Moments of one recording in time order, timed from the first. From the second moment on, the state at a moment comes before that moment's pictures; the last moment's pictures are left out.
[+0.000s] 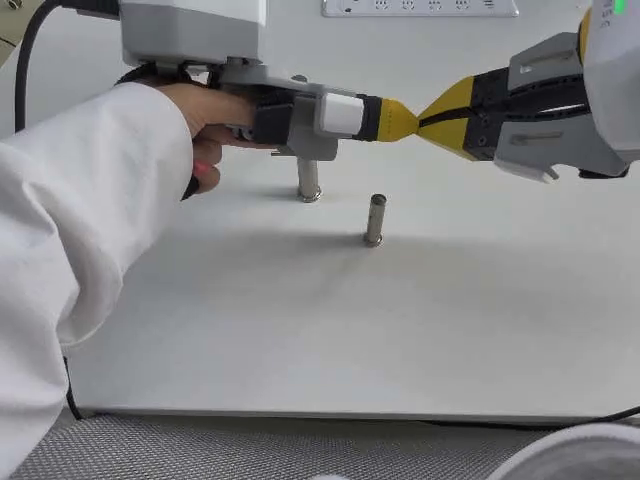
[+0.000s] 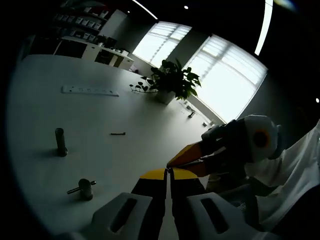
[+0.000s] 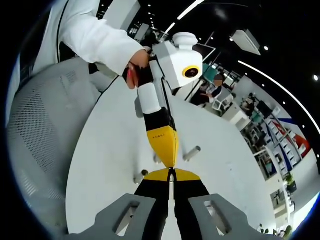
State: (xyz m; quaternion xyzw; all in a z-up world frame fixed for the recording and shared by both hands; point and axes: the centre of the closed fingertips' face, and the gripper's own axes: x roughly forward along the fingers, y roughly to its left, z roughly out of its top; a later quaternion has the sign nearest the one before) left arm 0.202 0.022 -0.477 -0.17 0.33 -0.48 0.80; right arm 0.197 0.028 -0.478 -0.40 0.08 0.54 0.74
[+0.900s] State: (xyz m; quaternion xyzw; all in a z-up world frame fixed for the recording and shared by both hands) left arm 0.189 0.036 -0.479 -0.08 0.29 -0.52 0.80; right arm 0.188 0.015 -0.492 -0.17 0.19 0.58 0.78
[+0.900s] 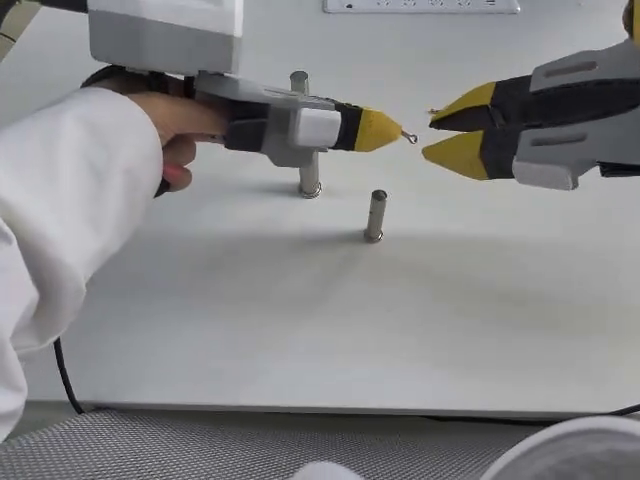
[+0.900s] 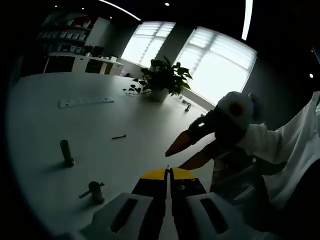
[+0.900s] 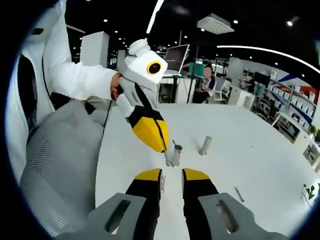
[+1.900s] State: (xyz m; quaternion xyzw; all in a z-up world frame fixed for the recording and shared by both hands) left arm 0.153 0.027 -0.475 0.05 0.20 -0.62 0.75; right arm 0.149 0.030 -0.491 -0.12 0.21 0.65 0.72
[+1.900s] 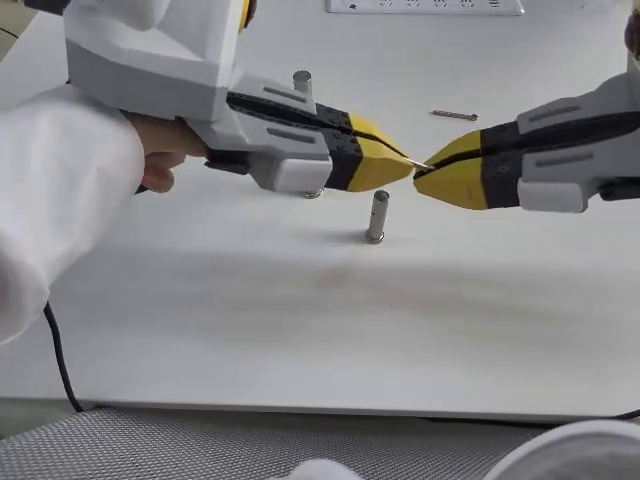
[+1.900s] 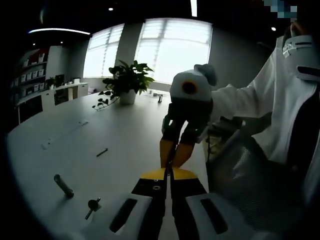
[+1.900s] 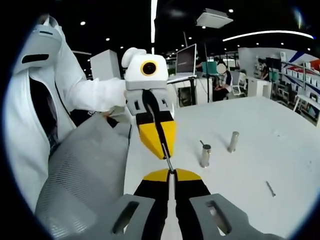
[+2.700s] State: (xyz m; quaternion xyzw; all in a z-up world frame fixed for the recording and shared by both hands) left arm 0.140 0.024 -0.503 0.14 0.20 -0.65 0.72; right arm 0.131 0.026 -0.511 -0.19 0.26 0.66 0.68
